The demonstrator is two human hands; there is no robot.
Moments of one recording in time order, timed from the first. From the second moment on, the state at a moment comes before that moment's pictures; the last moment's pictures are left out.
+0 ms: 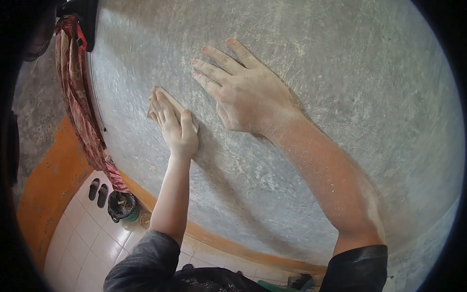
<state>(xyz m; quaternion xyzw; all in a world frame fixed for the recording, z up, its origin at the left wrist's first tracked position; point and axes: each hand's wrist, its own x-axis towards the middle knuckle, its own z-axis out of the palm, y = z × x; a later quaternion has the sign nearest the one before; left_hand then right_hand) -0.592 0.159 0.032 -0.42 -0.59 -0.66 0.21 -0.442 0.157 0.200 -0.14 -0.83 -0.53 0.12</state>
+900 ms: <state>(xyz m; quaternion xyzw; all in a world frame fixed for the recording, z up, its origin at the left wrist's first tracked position) -0.562 0.149 -0.004 -0.67 -0.47 -0.45 0.34 -0.442 0.161 0.197 -0.12 -0.83 -0.52 0.16</state>
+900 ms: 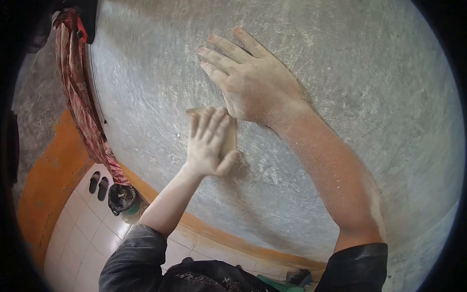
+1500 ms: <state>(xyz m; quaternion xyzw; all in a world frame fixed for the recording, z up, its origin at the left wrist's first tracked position) -0.571 0.167 0.026 -0.51 -0.53 -0.59 0.34 -0.442 0.161 0.197 -0.12 -0.82 -0.53 0.18</state>
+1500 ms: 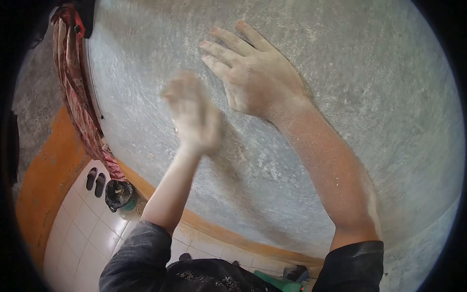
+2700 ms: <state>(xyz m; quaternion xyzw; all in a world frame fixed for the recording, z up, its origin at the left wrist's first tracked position) -0.535 0.152 0.008 -0.66 -0.50 -0.46 0.32 -0.442 0.161 0.196 -0.12 -0.83 -0.52 0.19</state>
